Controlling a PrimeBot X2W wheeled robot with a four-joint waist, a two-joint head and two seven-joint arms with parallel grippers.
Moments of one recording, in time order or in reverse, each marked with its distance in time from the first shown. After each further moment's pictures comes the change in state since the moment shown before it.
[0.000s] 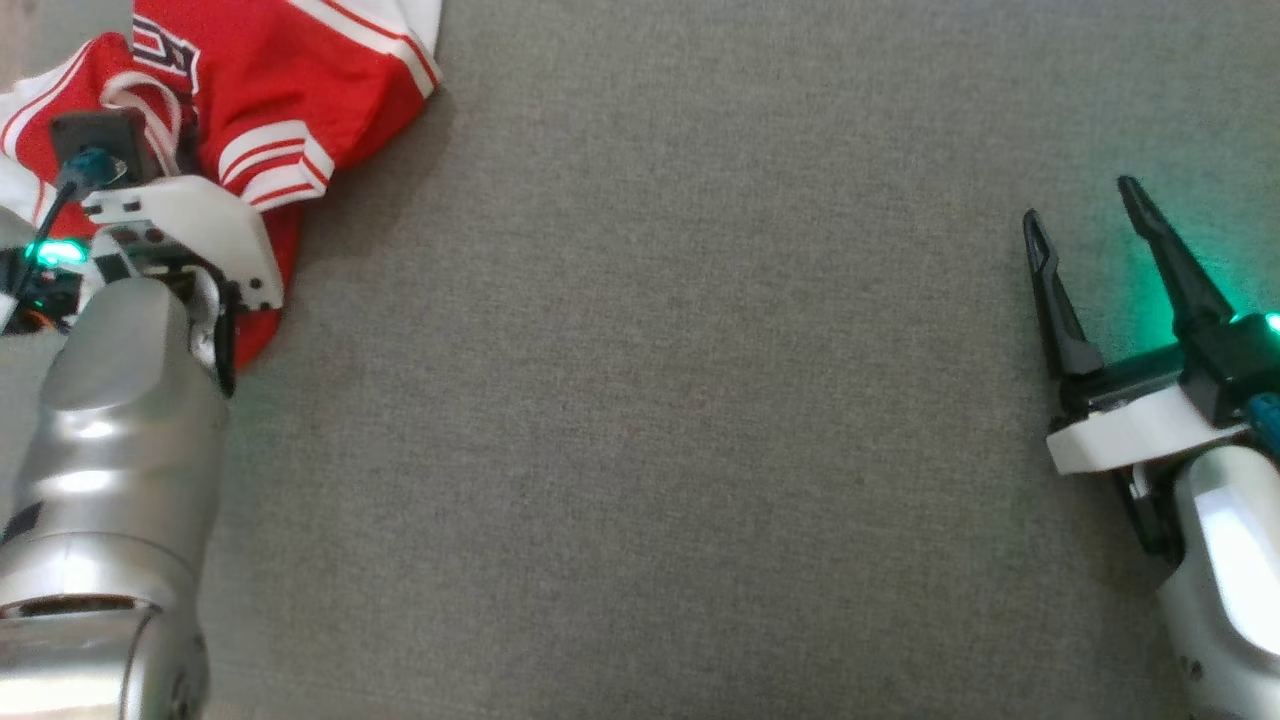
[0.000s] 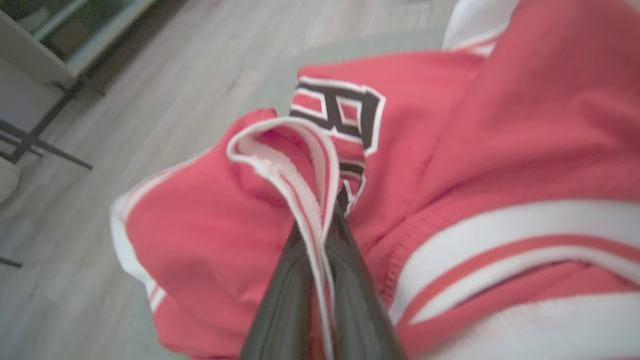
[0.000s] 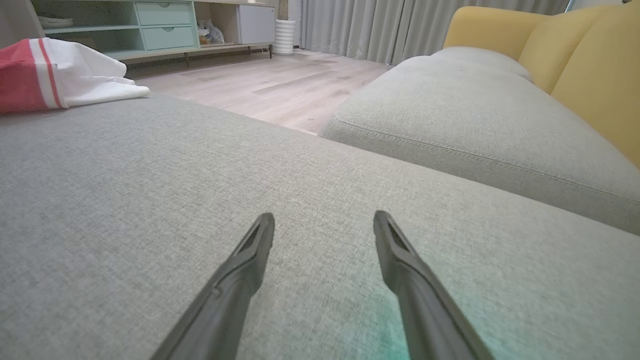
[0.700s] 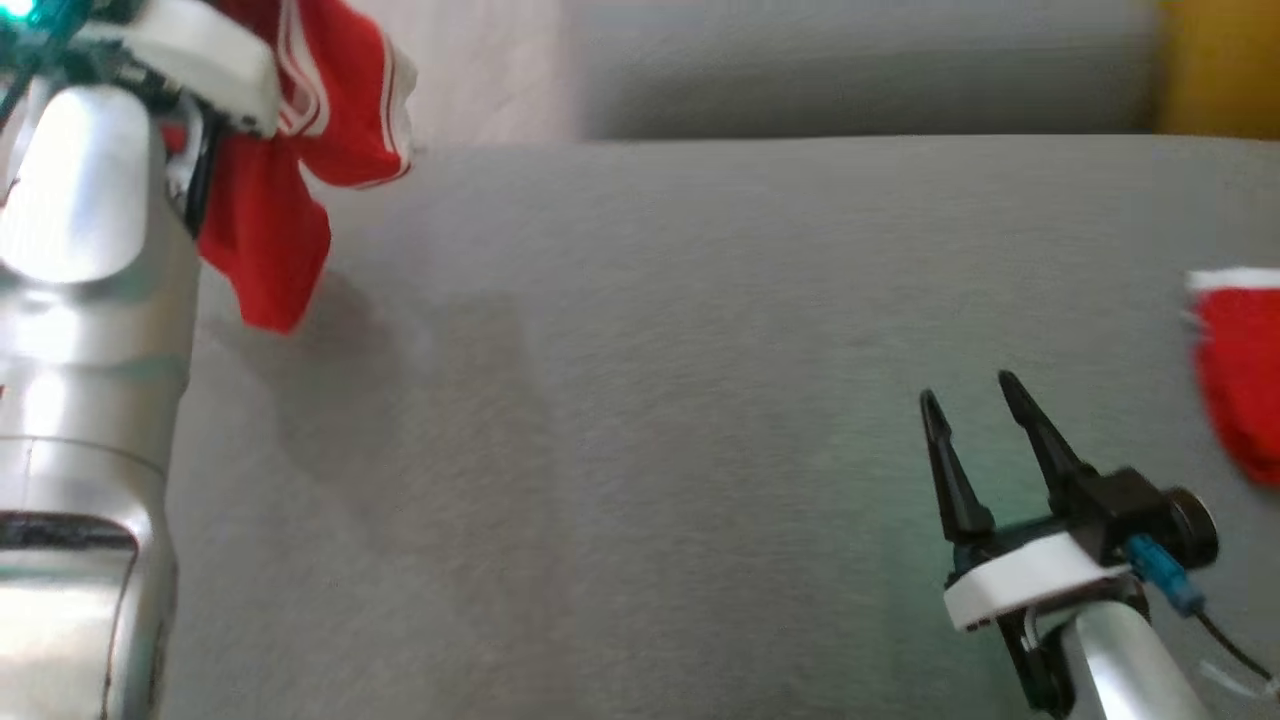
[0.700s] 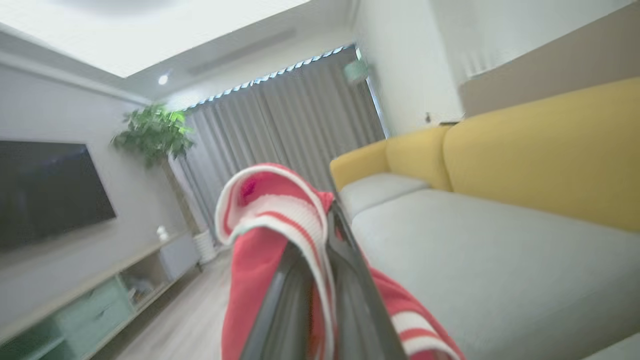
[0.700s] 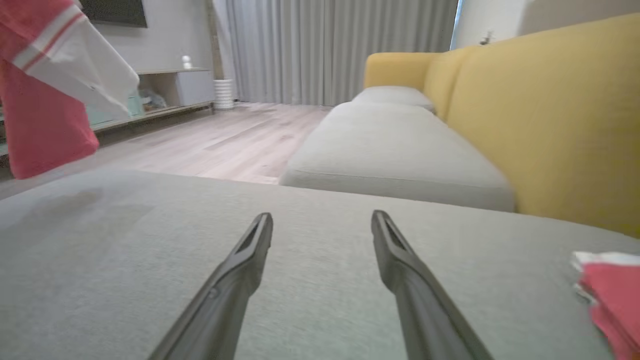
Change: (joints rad) left arm -0.153 0.026 -0.176 -0.195 0.082 -0.135 -0.236; right arm 0.195 0.188 0.008 0.069 0.027 0.000 0.003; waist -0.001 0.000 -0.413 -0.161
